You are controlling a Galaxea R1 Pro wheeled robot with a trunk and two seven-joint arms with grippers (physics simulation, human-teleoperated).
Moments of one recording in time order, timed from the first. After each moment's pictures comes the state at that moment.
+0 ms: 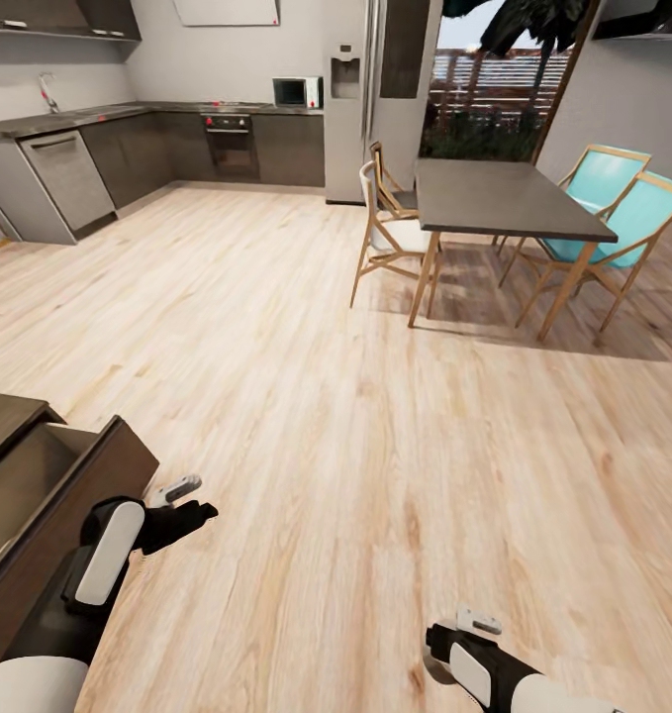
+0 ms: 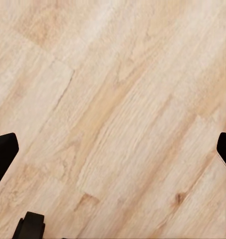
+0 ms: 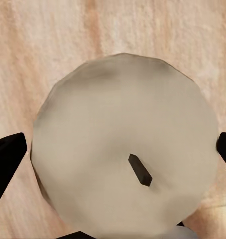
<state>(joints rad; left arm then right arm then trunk) -0.51 0.13 0.07 -1.28 0.82 0.99 0.50 -0.62 0.01 0.71 -0.13 -1.00 0.06 -0.24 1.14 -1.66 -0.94</state>
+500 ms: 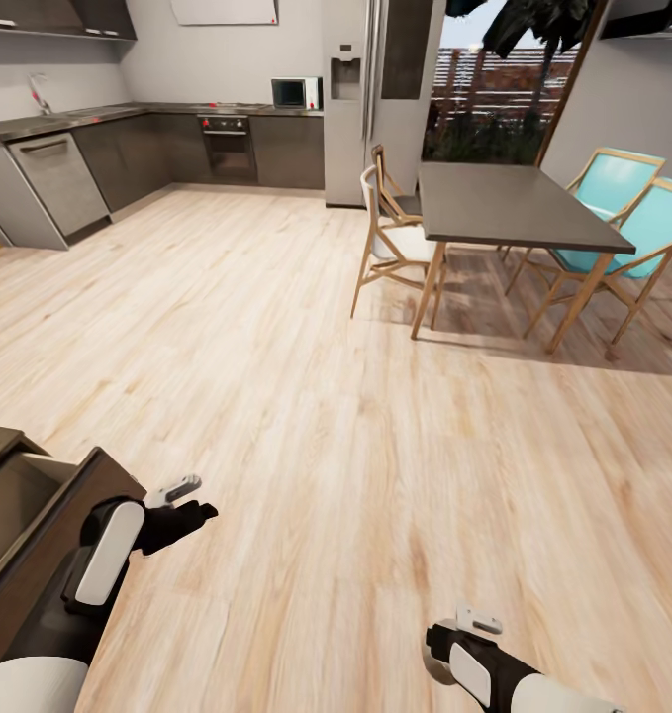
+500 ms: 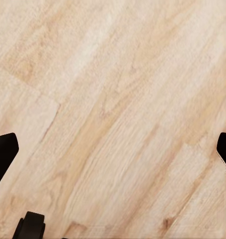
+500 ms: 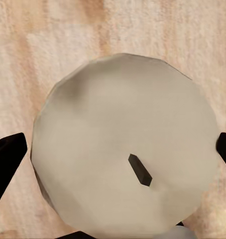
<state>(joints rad) -0.51 0.13 0.07 -1.28 0.82 0.99 0.50 -0.62 0.01 0.71 -0.13 -1.00 0.06 -0.24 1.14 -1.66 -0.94</state>
